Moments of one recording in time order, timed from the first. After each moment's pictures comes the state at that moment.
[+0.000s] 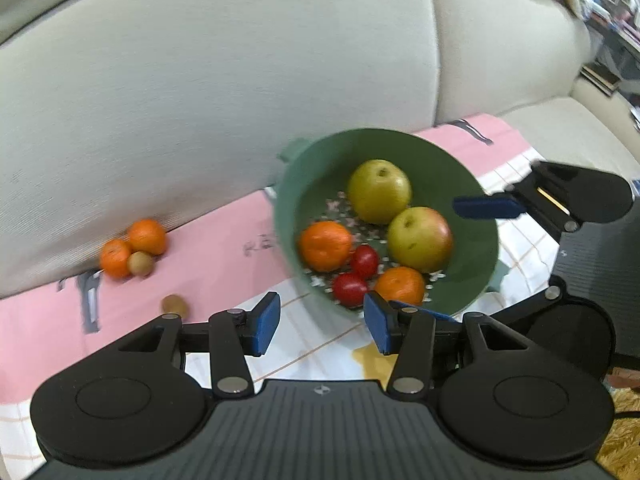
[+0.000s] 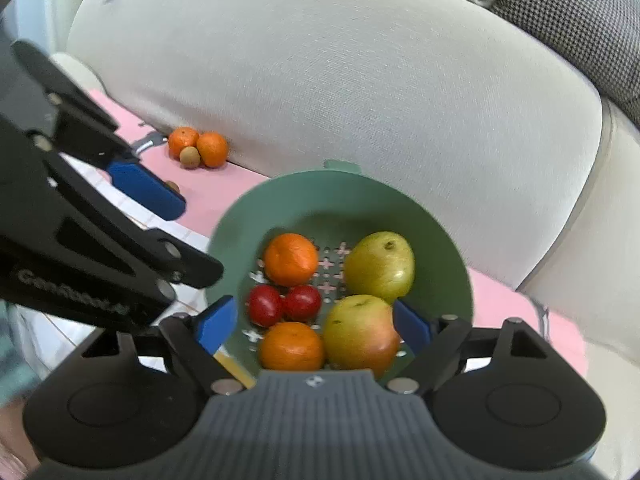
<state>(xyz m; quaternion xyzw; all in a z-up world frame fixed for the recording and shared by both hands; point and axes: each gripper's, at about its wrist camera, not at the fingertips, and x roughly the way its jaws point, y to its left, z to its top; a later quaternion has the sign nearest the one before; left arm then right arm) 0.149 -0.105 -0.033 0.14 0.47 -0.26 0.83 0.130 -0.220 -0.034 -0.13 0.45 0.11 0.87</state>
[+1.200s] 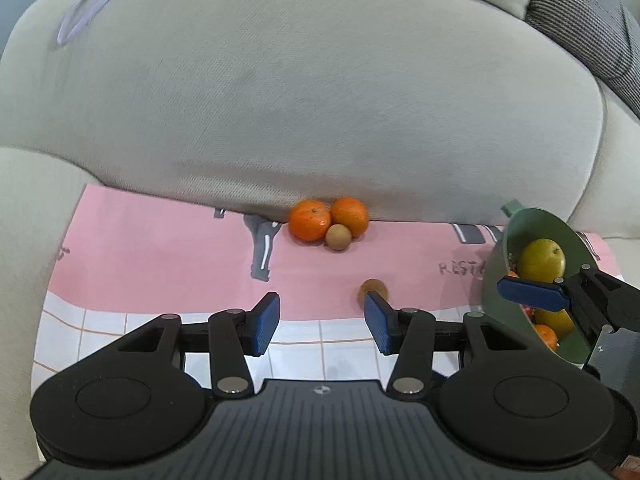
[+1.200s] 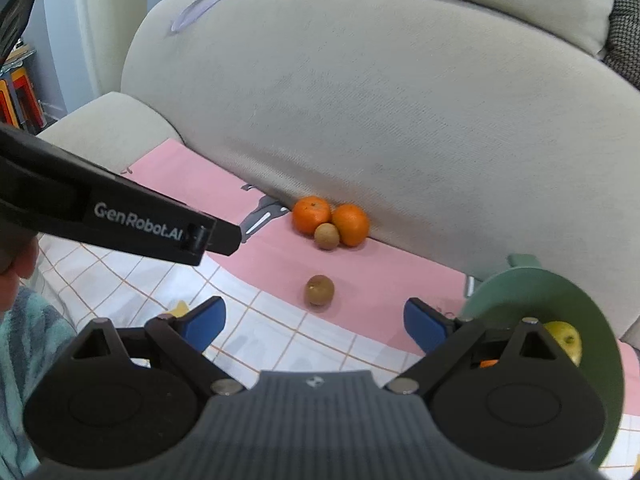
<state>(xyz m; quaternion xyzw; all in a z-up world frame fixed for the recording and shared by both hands) 0.184 0.067 -0.043 -0.03 0.46 -0.11 0.88 0.160 -0.084 -0.037 -0.08 0.43 0.19 0.88</state>
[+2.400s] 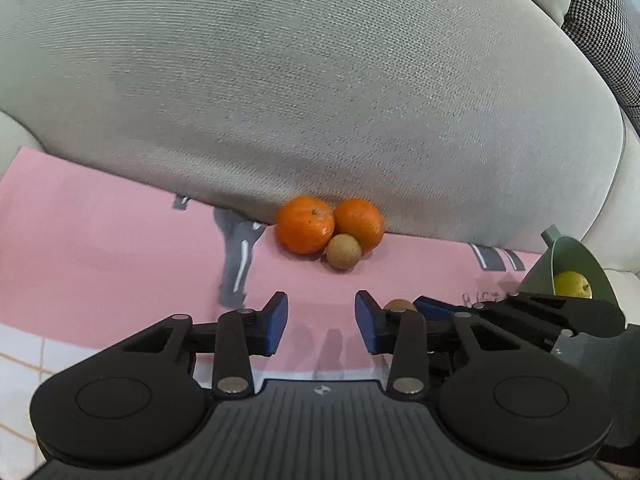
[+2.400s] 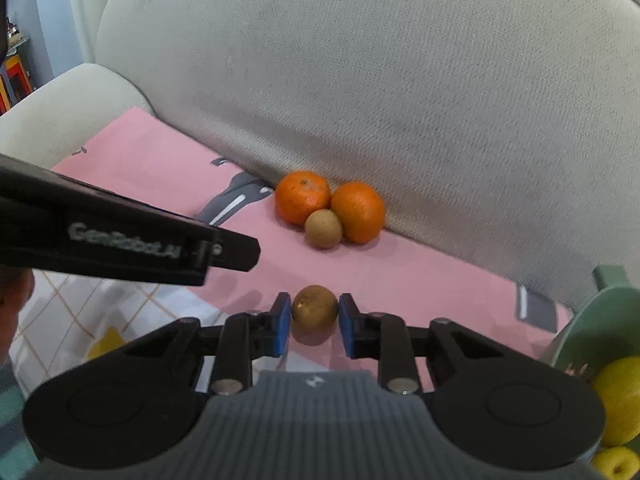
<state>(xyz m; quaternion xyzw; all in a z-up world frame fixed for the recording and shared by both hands) 0.237 0.061 -0.113 -0.10 0.45 -0.15 0.87 0.224 -0.069 -0.112 -0.10 0.45 0.18 0.87</state>
